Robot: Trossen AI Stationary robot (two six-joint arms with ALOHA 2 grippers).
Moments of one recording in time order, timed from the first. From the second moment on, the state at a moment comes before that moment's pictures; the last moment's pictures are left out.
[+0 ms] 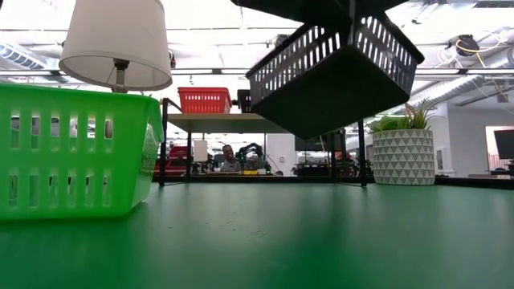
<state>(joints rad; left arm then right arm) -0.42 1.94 1.47 -0.21 -0.25 0.37 0.54 1.50 1.14 -0.50 0.29 -0.10</state>
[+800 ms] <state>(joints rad) -0.44 1.92 1.47 -0.22 -0.41 0.30 0.57 1.50 1.14 -0.50 0.26 -0.12</state>
